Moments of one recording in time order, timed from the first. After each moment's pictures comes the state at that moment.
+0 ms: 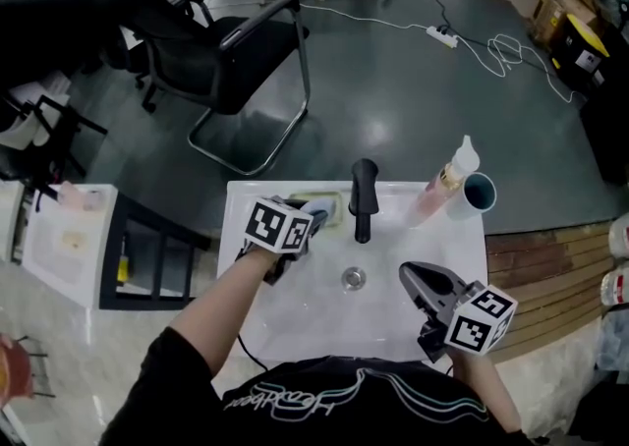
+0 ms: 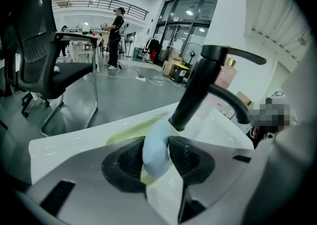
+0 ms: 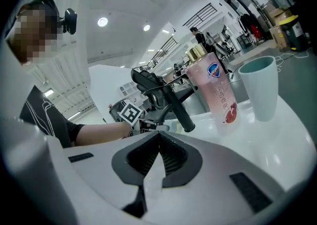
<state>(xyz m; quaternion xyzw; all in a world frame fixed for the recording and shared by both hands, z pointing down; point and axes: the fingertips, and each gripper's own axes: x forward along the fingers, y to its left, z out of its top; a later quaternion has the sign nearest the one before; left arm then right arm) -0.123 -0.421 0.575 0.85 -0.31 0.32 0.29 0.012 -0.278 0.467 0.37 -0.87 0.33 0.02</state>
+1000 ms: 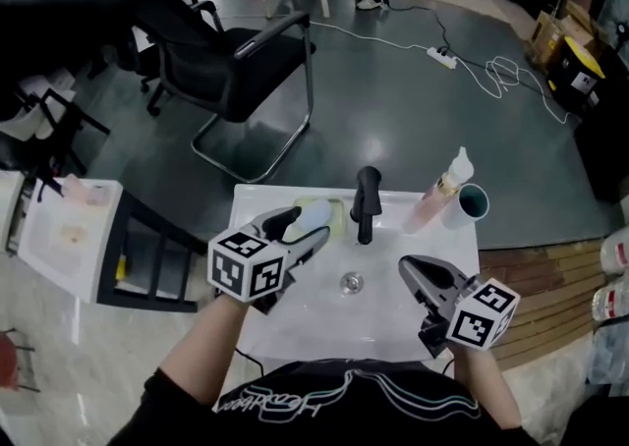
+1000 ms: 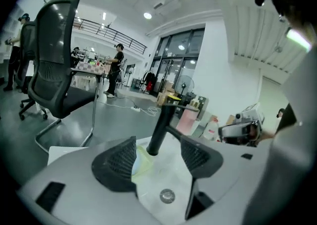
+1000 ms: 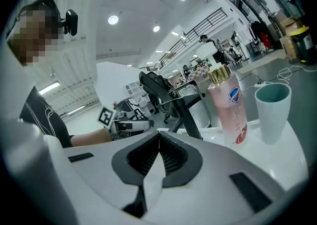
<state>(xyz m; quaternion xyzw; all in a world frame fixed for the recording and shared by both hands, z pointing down) -0.141 -0.366 0.454 0.91 -0.33 0.14 0.24 -0.002 -0.280 0.420 0.36 -0.89 0.28 0.03</state>
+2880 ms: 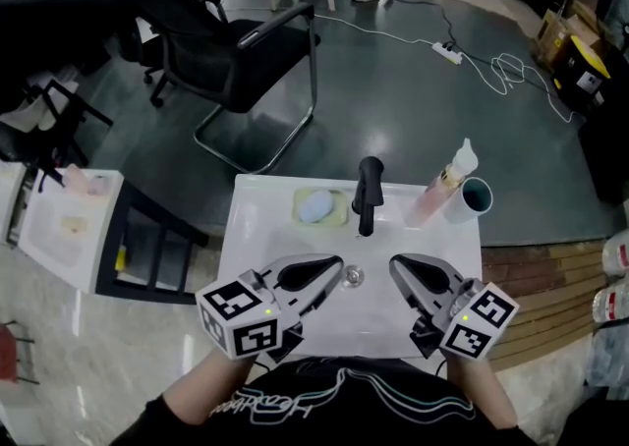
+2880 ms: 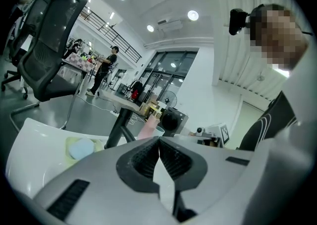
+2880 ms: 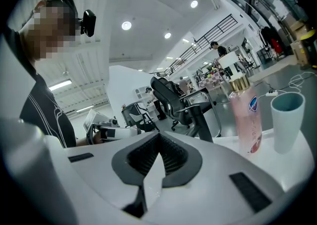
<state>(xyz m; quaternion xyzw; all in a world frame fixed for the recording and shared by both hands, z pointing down) -0.105 -0.268 0.399 0.93 -0.24 0.02 0.29 -0.027 -0.265 0.397 0.32 -0.92 0.23 0.00</state>
